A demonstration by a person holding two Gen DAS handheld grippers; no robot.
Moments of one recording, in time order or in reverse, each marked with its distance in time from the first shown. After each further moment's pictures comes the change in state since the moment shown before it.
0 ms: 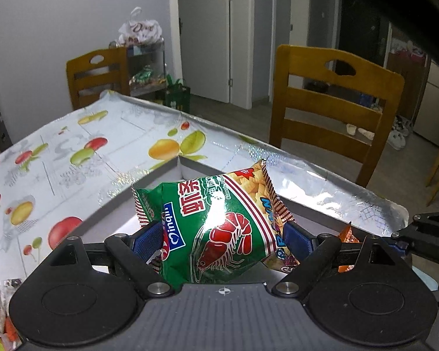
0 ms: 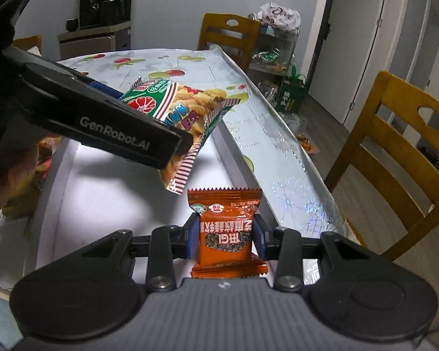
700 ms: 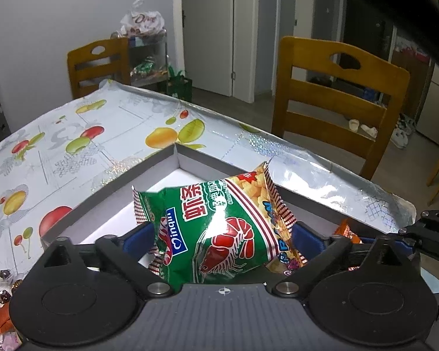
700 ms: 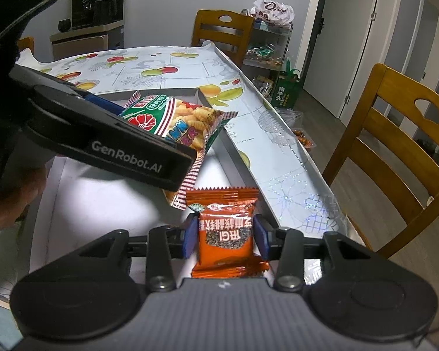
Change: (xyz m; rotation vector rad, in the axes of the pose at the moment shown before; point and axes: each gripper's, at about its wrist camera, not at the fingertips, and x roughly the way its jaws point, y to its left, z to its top) left arm 0.011 -0.002 -0.005 -0.021 0.015 0.007; right arm 0.002 0.003 0.001 0.019 0.011 -0.022
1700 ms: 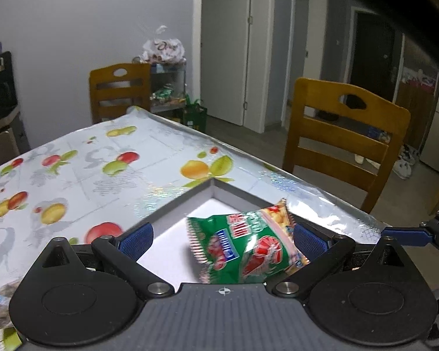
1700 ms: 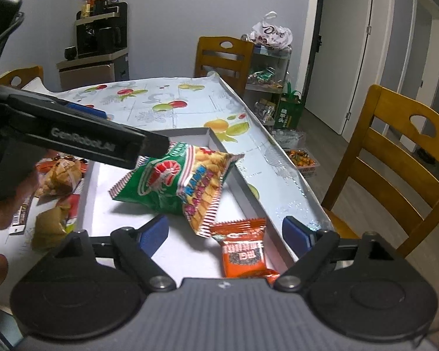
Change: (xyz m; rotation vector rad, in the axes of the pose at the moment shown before) left arm -0.067 0.036 0.003 -0.059 -0.115 0.024; right arm -0.046 0.008 0.014 0.034 -0.103 0.030
